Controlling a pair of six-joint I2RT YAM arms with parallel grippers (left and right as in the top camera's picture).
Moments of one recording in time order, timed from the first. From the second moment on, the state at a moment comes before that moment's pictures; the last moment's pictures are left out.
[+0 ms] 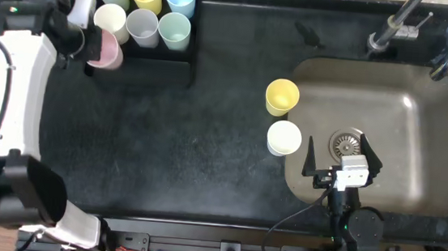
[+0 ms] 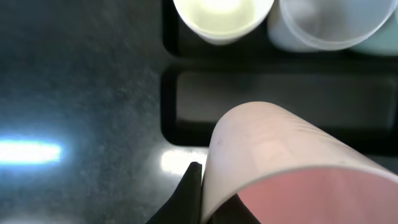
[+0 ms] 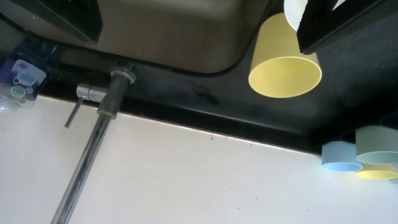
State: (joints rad) left arm 0.12 1.75 1.62 -1.07 -0.02 0.11; right arm 0.12 0.01 0.02 -0.02 0.00 -0.14
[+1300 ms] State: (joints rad) left arm 0.19 1.94 1.53 -0.88 0.02 0.14; right arm 0.12 0.01 0.02 -0.02 0.00 -0.14
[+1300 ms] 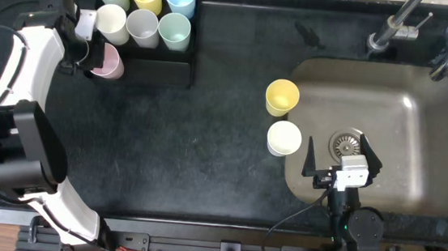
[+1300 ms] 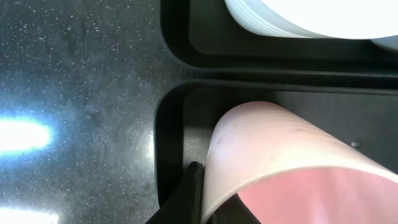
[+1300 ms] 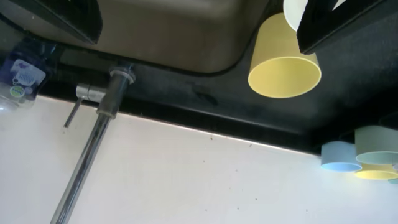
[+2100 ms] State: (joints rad) left arm 0.19 1.94 1.53 -0.86 0.02 0.11; right arm 0.12 0.01 0.02 -0.02 0.00 -0.14
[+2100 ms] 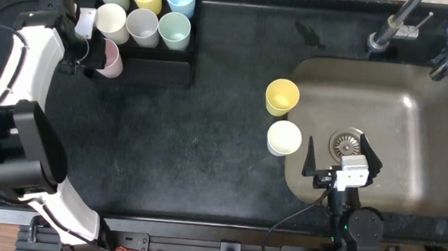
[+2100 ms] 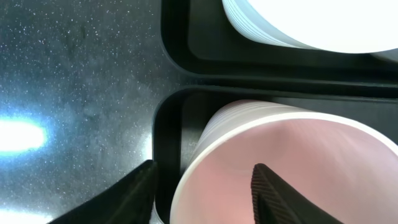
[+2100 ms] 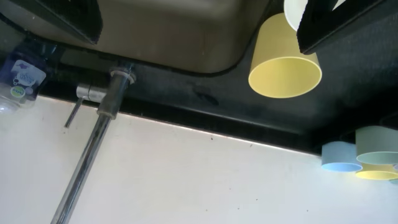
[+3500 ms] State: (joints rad) left arm -0.65 1.91 1.81 -1.00 0.07 -0.64; right arm 0.12 0.01 0.02 -0.02 0.00 -0.14
